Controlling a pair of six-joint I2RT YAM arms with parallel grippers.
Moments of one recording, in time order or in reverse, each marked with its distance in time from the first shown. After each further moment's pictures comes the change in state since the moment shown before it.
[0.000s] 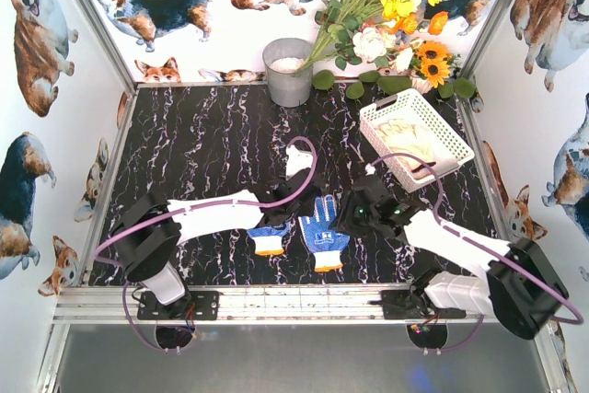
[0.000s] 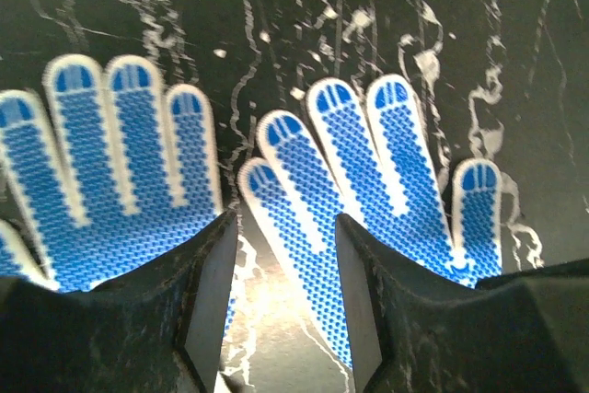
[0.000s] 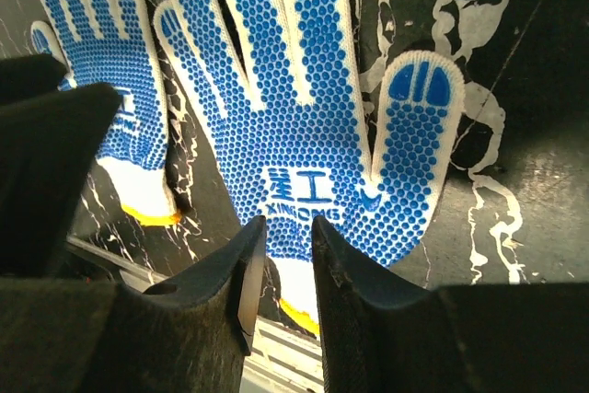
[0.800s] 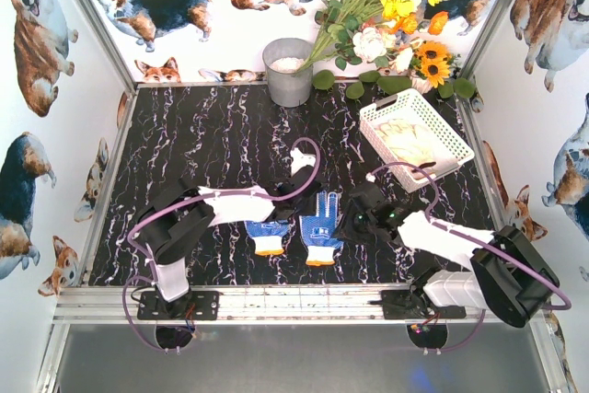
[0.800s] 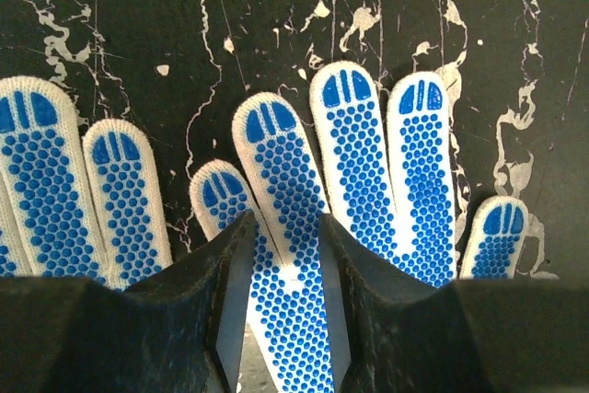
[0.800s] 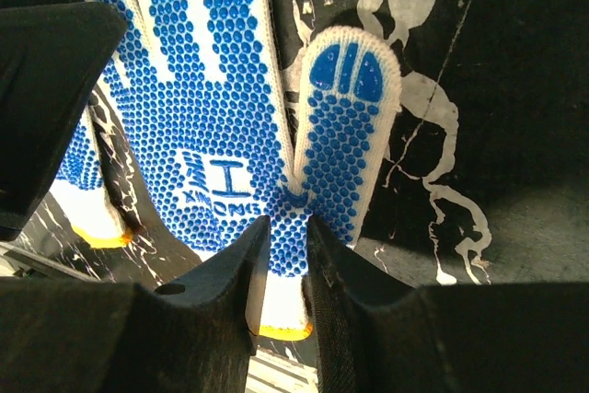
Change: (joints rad) left arm 0.077 0.188 -0.017 0.204 0.195 -0.005; right arm 0.000 0.060 -0.069 0.062 0.016 0.035
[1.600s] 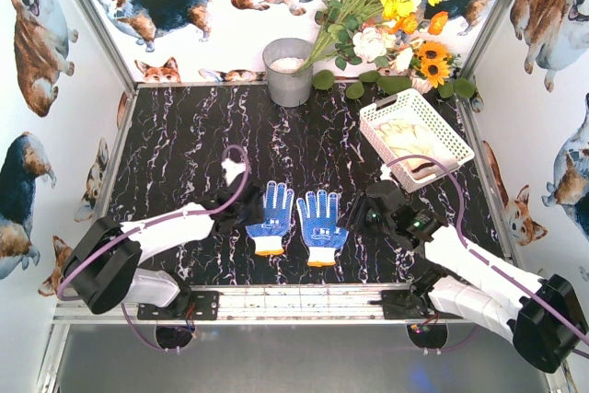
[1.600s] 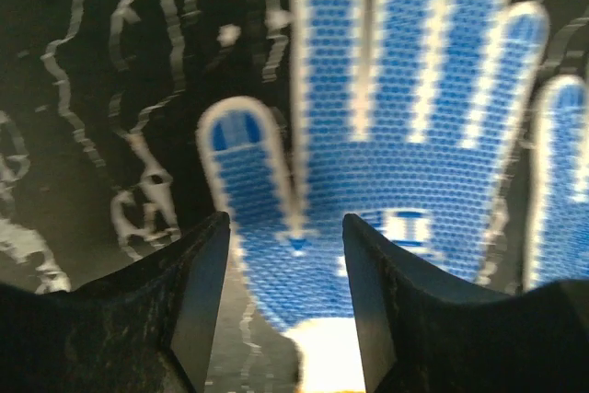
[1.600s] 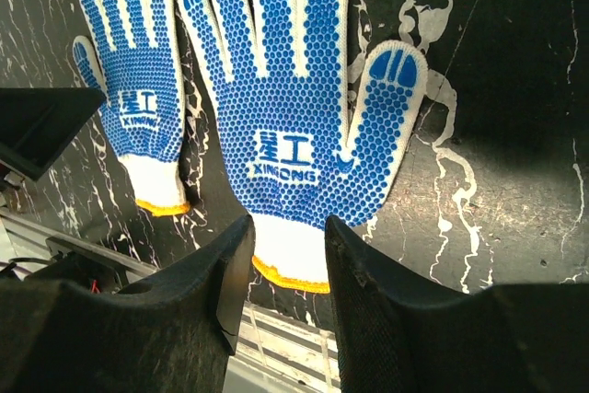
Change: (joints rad) left arm 0.198 -0.486 -0.390 -0.155 -0.002 -0.054; right arm 0.000 -0.313 0.034 -0.164 0.067 -0.046
